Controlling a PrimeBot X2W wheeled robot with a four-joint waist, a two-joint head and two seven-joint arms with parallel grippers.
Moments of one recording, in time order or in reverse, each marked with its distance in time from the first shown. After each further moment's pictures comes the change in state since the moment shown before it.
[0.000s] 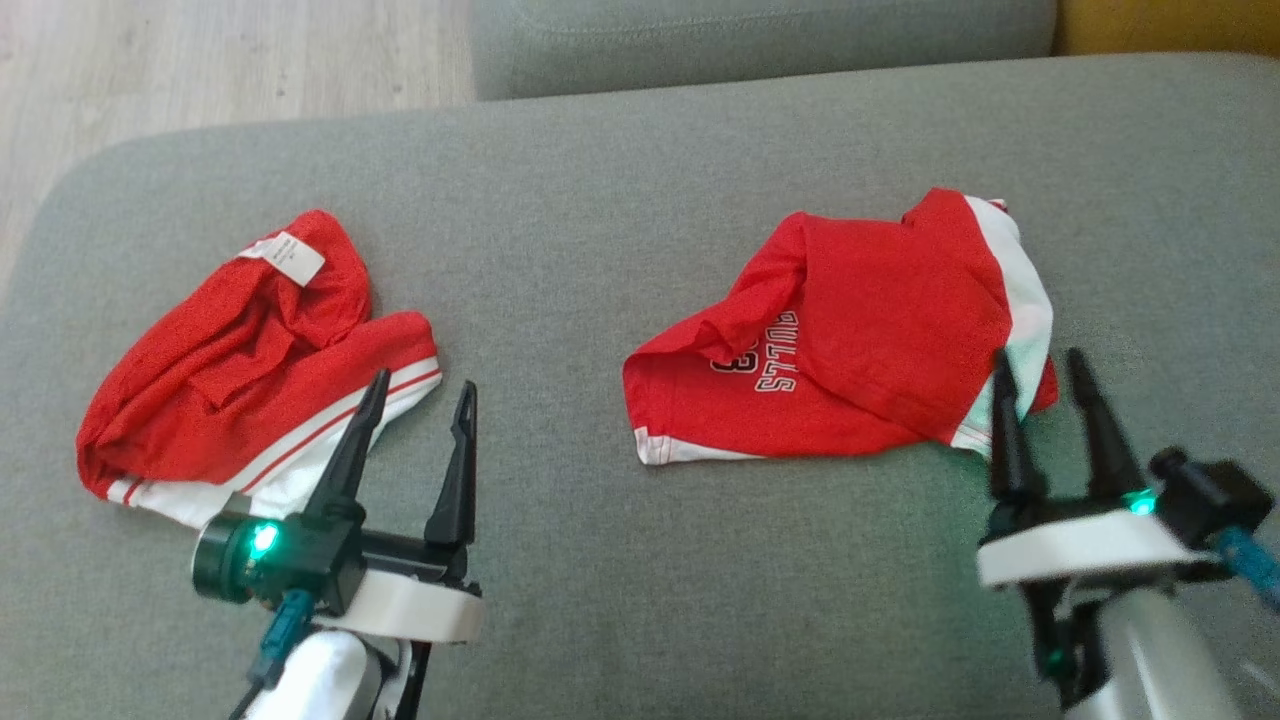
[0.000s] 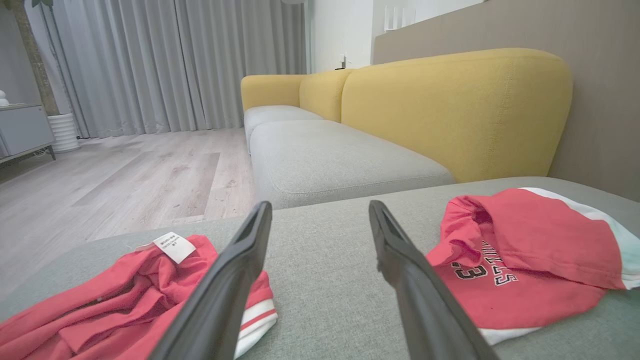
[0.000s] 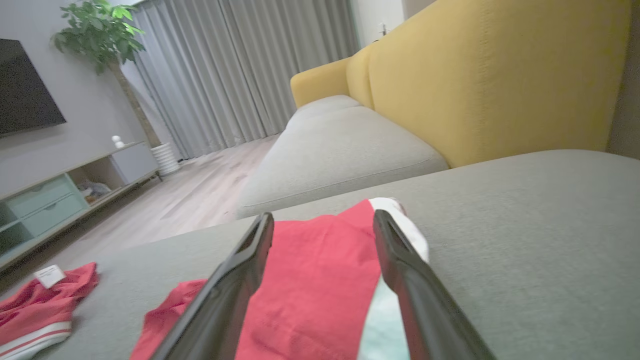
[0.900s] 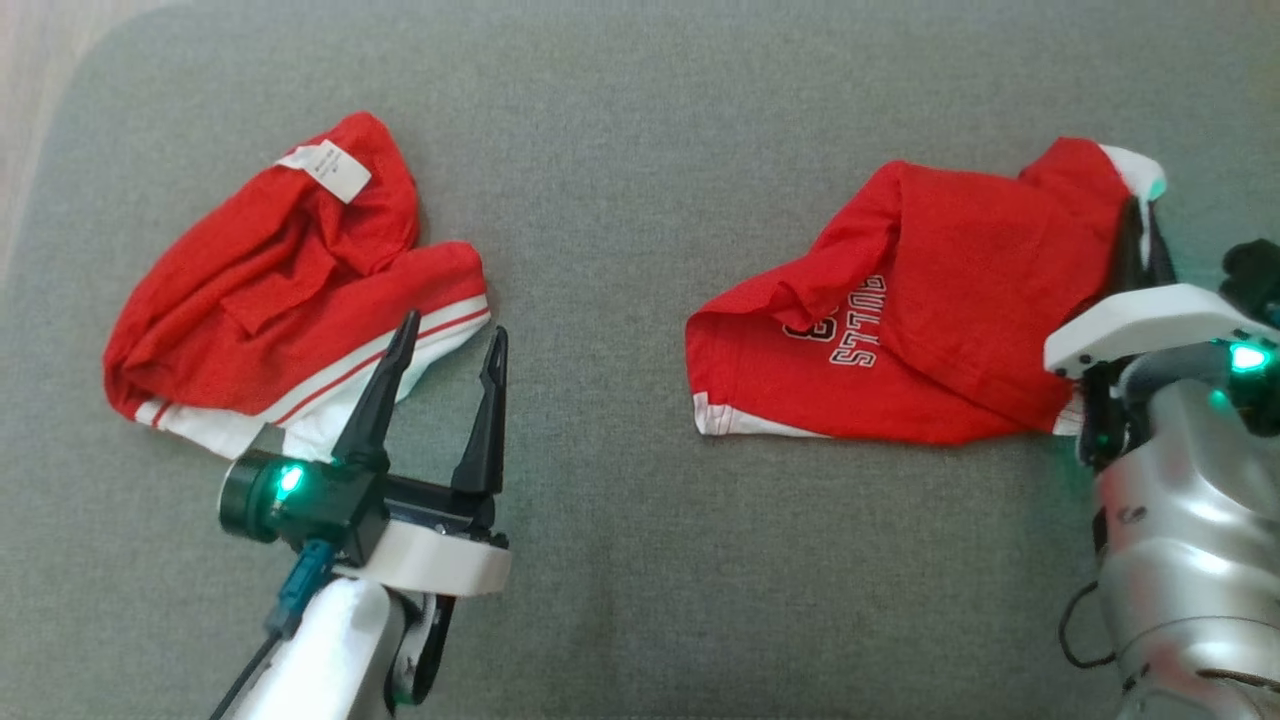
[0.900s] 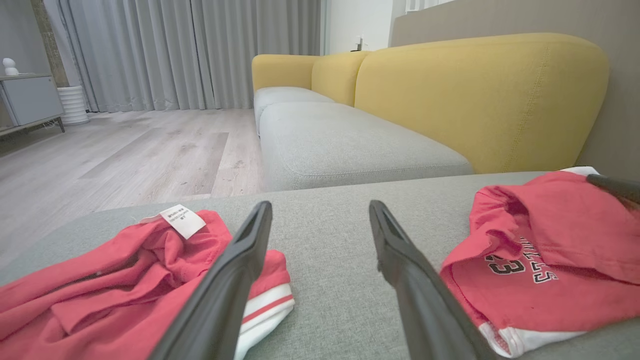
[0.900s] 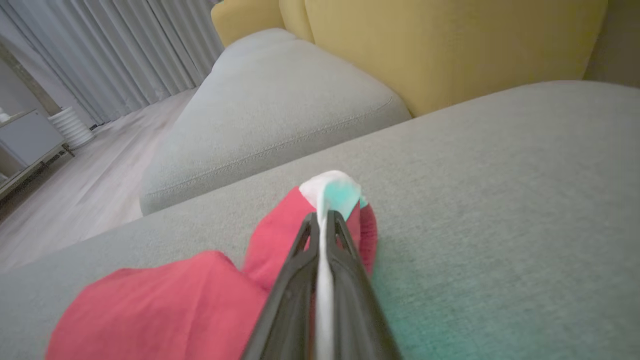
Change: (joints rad) left arm -0.081 -0.073 0.042 0.033 0.053 -0.085 -0.001; right arm -0.603 -0.002 -0.395 0.719 -0.224 0.000 0.007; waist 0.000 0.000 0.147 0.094
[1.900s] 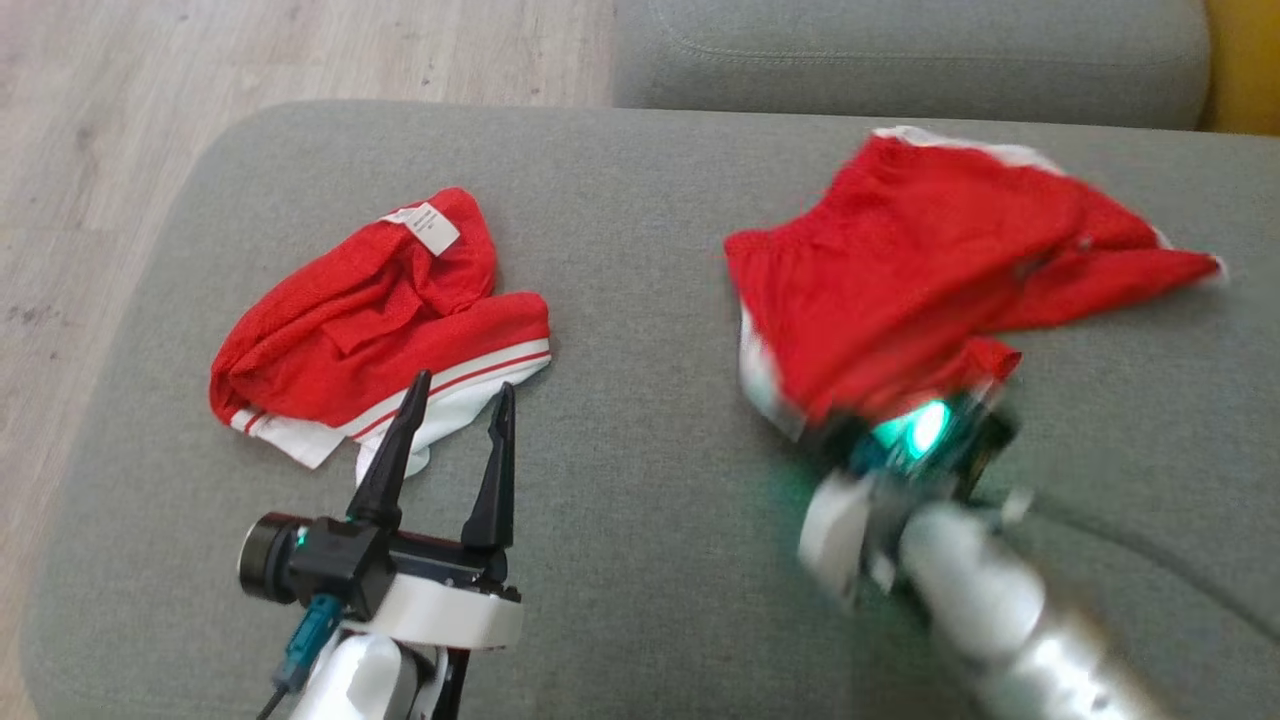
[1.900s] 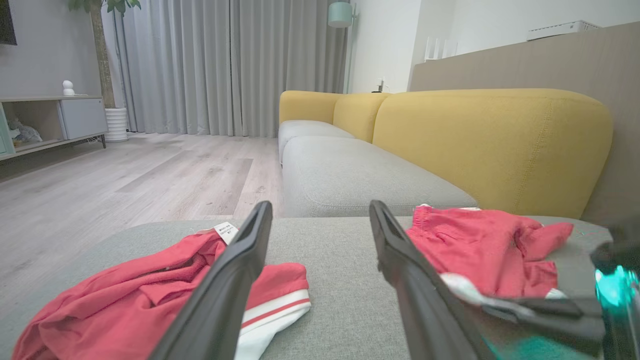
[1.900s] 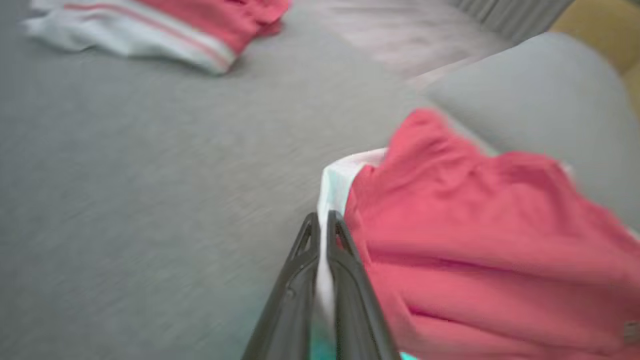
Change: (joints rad) left arm 0.115 -0.072 0.063 -0.016 0.025 -0.040 0.000; right arm 0.131 -0.018 0.843 -0.056 -0.247 0.000 0.097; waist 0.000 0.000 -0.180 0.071
